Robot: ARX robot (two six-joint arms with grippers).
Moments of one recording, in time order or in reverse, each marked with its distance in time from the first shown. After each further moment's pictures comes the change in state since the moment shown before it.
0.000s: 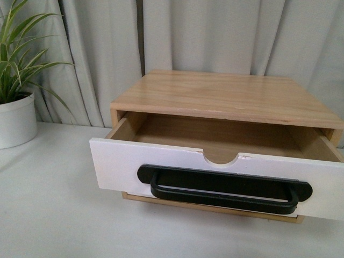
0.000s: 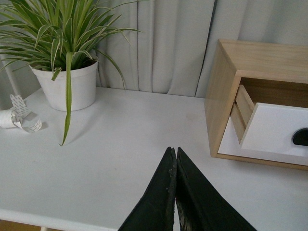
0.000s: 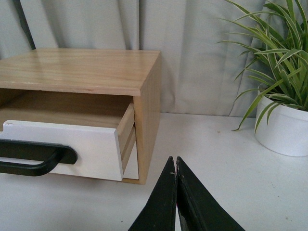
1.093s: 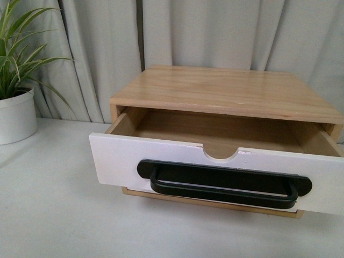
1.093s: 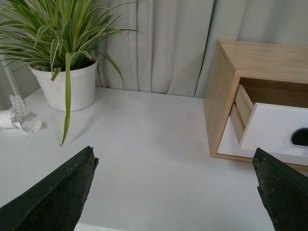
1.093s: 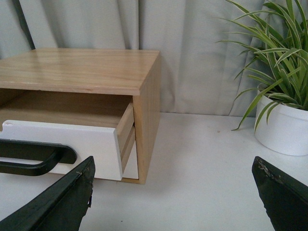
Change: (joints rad) left arm 0.000 0.000 0.000 0.000 0.000 0.000; right arm 0.000 0.000 0.000 0.000 0.000 0.002
